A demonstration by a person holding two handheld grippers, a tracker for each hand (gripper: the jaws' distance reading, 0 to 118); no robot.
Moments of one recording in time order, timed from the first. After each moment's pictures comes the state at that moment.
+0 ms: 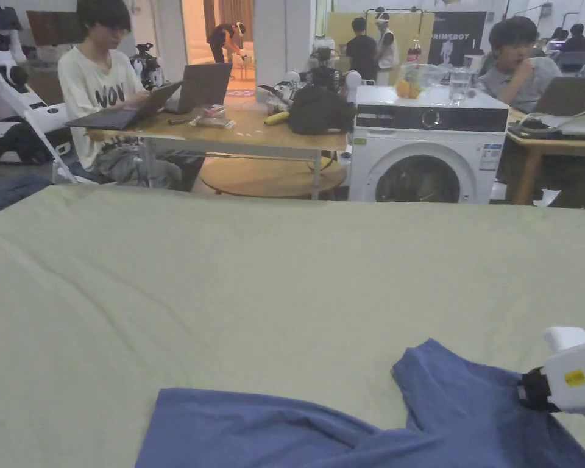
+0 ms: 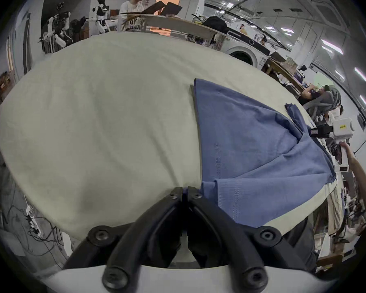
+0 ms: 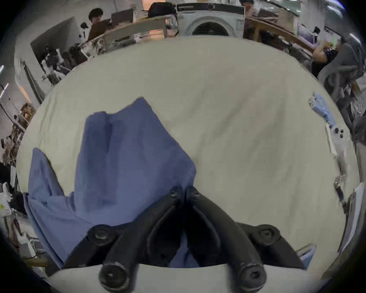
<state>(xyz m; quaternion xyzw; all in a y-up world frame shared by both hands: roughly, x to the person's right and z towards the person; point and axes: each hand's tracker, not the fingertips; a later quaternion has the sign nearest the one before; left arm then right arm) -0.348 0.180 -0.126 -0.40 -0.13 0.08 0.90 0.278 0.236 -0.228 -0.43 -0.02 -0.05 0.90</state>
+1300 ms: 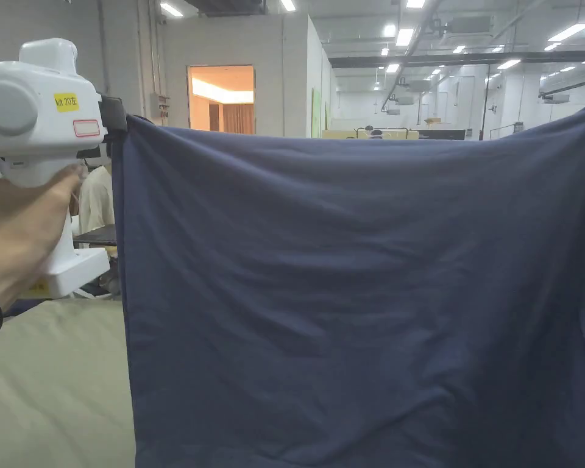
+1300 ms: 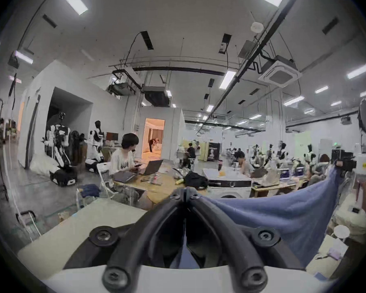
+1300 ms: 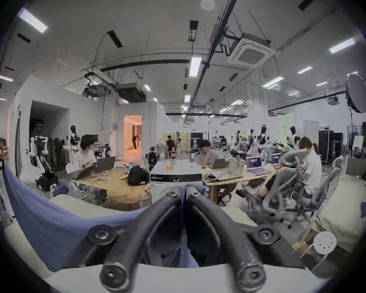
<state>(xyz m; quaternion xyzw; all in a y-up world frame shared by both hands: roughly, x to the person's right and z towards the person) -0.298 0.621 -0.370 0.02 -0.12 0.05 0.99 0.263 0.657 -0.285 0.00 -0.17 -0.02 0.99</state>
